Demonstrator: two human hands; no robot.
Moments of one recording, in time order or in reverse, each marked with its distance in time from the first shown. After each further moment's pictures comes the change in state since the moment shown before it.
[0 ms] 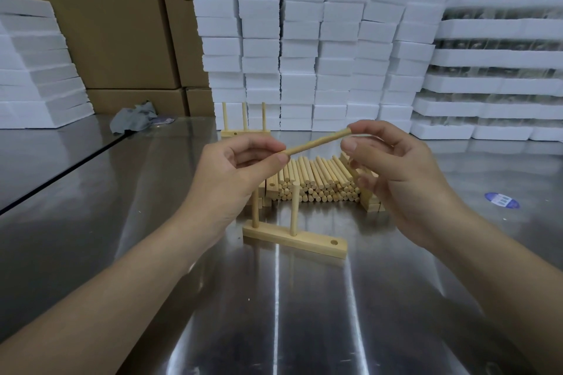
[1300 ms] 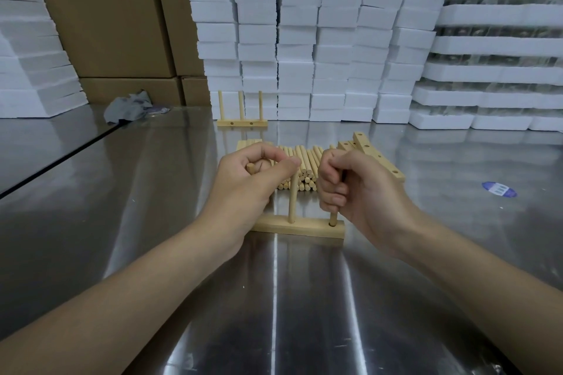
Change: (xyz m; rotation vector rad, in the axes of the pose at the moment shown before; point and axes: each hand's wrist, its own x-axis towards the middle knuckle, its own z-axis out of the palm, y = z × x) left_hand -0.014 -0.024 0.024 -0.051 -0.001 -0.145; right_hand -0.008 0.029 0.023 0.062 -0.247 0.164
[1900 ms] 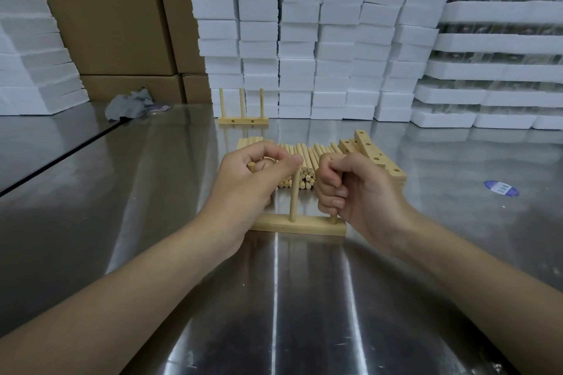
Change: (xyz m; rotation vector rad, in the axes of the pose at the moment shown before) left_hand -0.001 0.002 0.001 -0.001 -0.022 -0.025; right_hand 0.003 0.007 -0.003 0.036 -0.053 0.010
